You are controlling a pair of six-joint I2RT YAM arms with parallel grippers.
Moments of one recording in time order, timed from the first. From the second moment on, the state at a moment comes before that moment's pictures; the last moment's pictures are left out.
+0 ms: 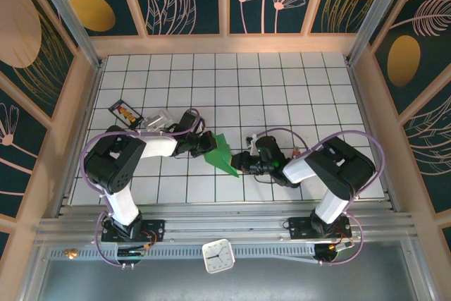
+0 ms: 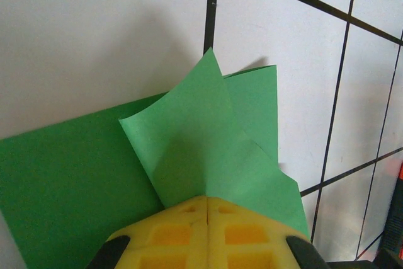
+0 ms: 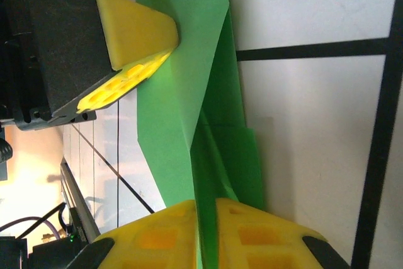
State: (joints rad) left arm -0.56 1.79 0.81 0.05 0.36 -0.88; right arm 0.73 1.67 0.40 0.67 -0.43 0.98
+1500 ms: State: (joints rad) left arm -0.56 1.79 0.80 0.06 0.36 -0.84; right arm 0.78 1.60 0.55 0.28 -0.39 0.70
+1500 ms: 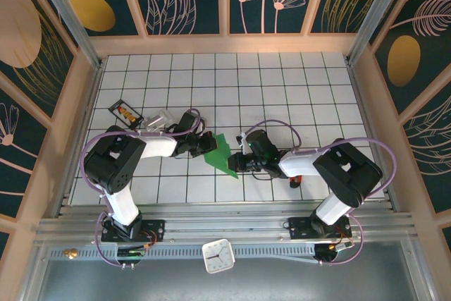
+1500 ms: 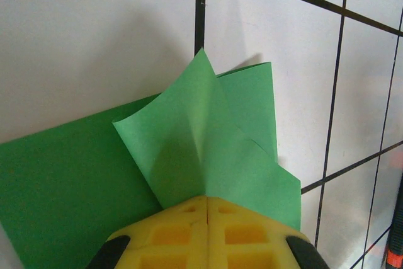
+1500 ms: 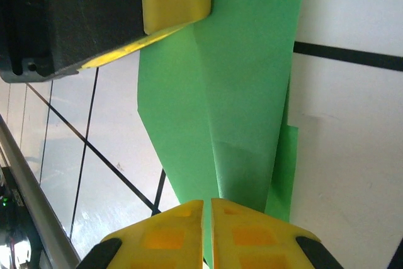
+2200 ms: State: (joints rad) left arm -0.56 1.79 0.81 0.06 0.36 -0.83; right arm 0.86 1.55 0.59 0.12 -0.36 0.60
